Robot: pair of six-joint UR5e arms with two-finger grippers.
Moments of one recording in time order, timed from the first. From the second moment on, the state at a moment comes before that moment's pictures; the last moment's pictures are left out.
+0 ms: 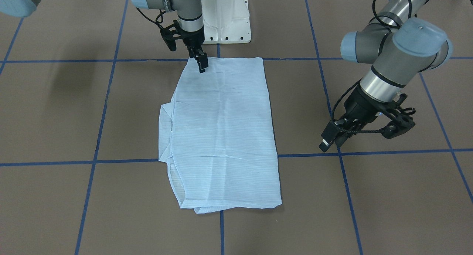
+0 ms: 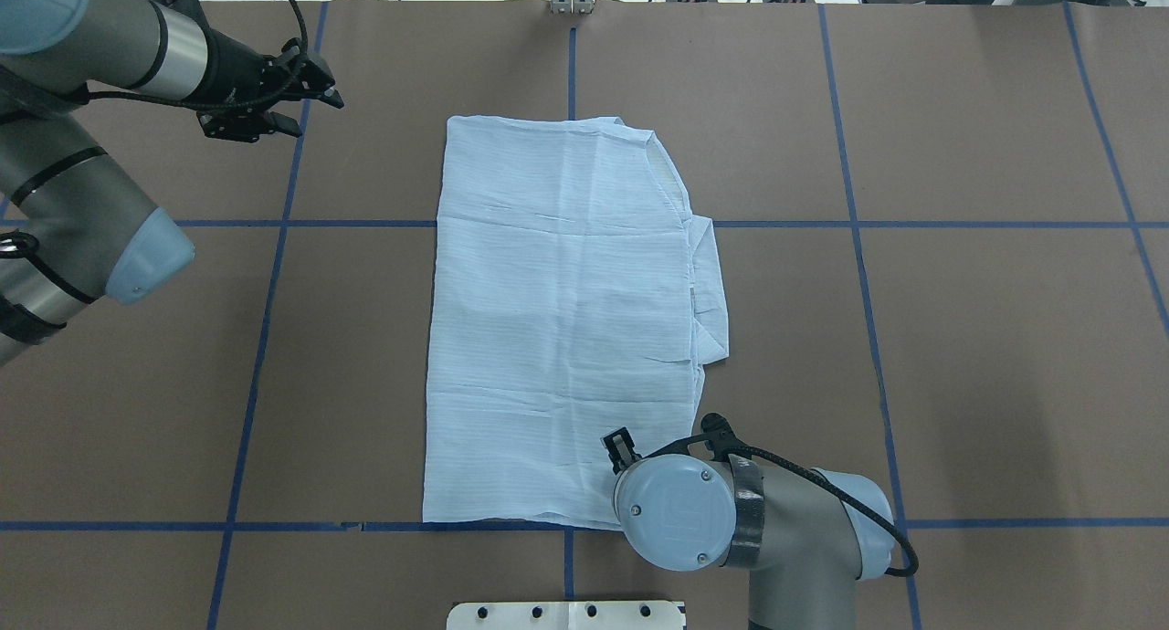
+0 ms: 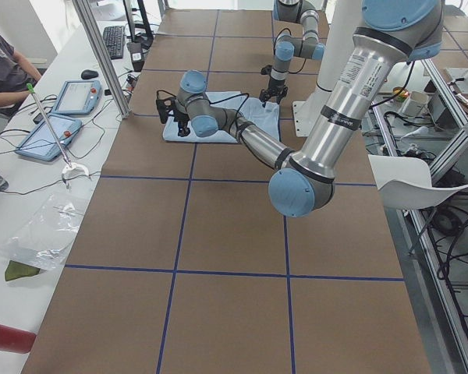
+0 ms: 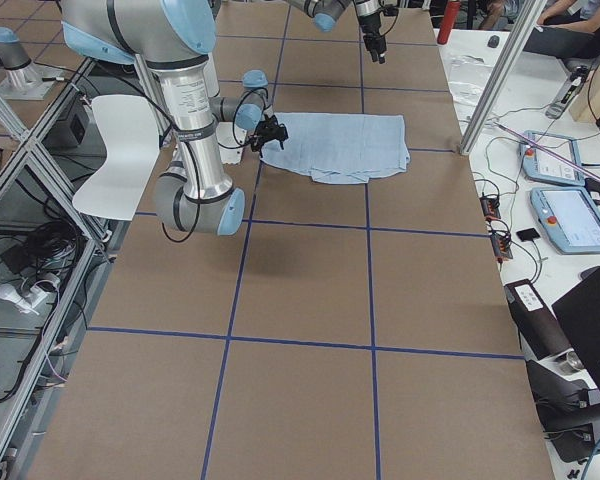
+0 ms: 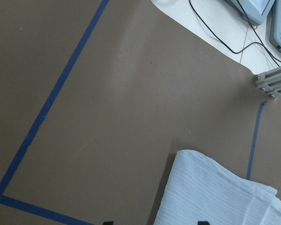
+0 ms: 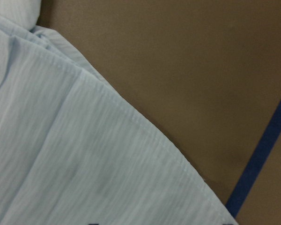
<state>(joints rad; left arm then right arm) -0.96 -2.03 -1.62 -2.15 -2.05 -1.50 0.15 -1.07 1.86 -1.57 1.56 2.57</state>
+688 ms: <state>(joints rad) -0.96 -2.02 -1.63 -2.15 -2.06 -1.50 0.14 -1.08 1.86 -1.58 1.57 2.57</state>
